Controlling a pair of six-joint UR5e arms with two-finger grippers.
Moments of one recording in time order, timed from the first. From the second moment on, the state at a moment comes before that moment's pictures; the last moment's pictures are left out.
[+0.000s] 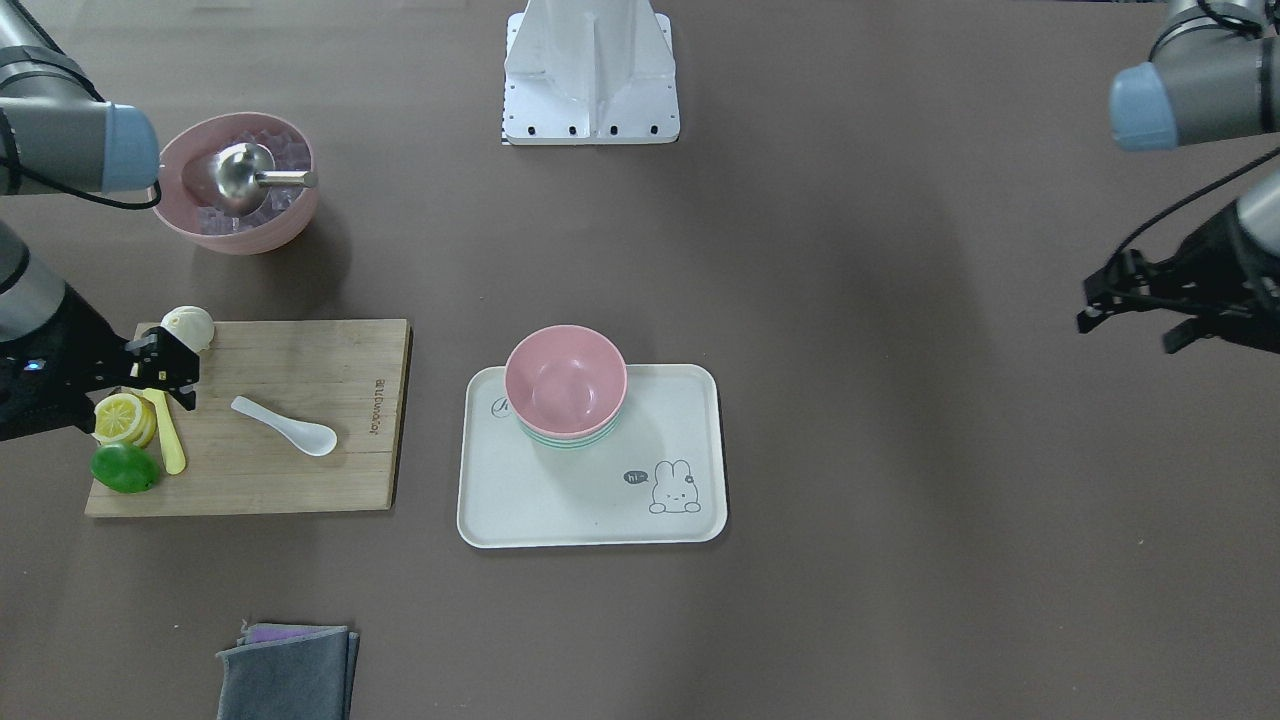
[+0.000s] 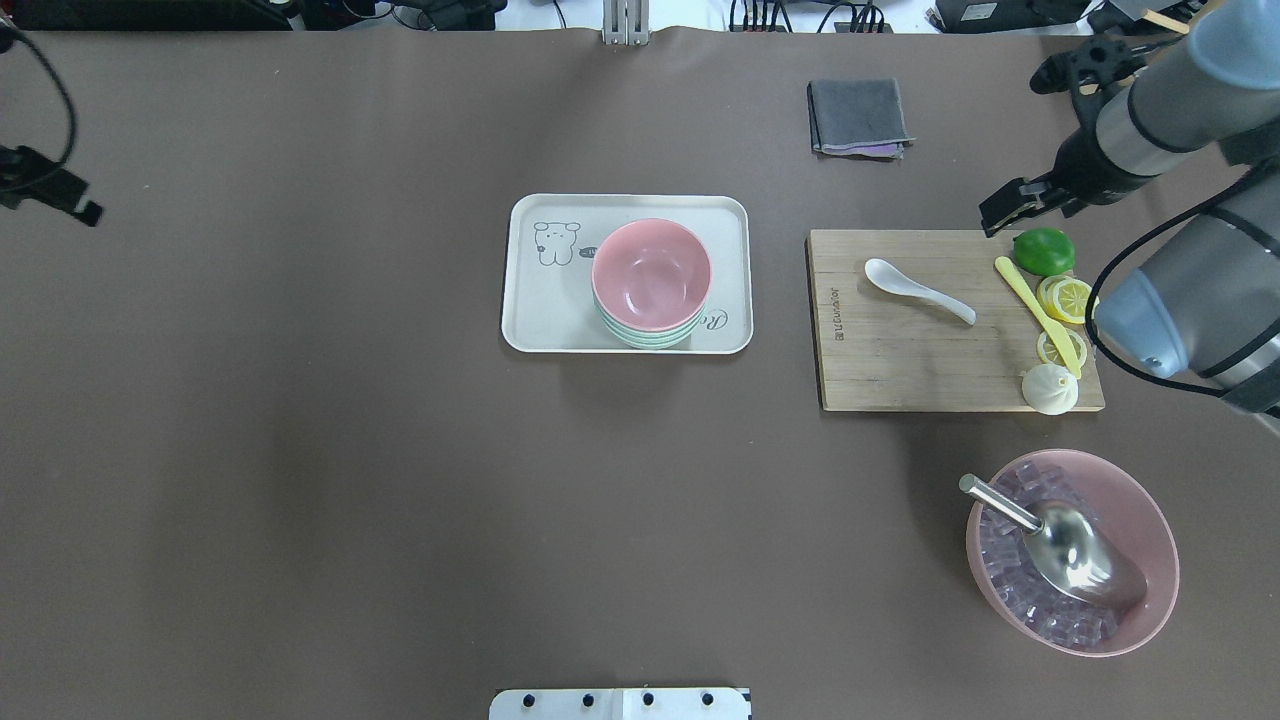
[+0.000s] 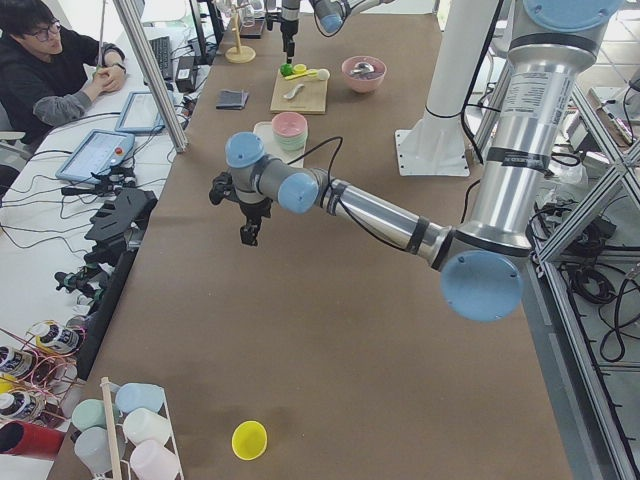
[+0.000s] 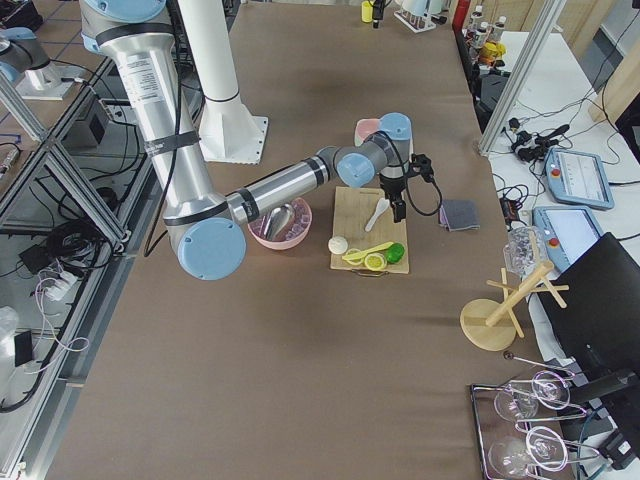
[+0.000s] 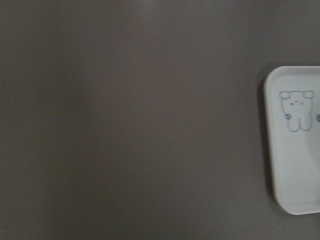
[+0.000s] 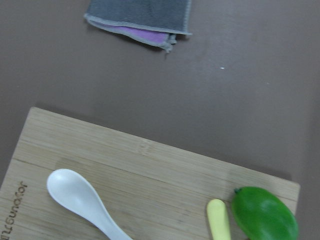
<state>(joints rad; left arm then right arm) -1.30 -1.73 -1.74 -1.65 -2.36 -0.17 0.99 -1.27 1.70 -1.36 2.07 0.53</state>
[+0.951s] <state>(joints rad) -1.49 -1.59 -1.66 -1.65 -2.39 0.19 0.87 -1.27 1.63 -1.27 2.04 0.04</state>
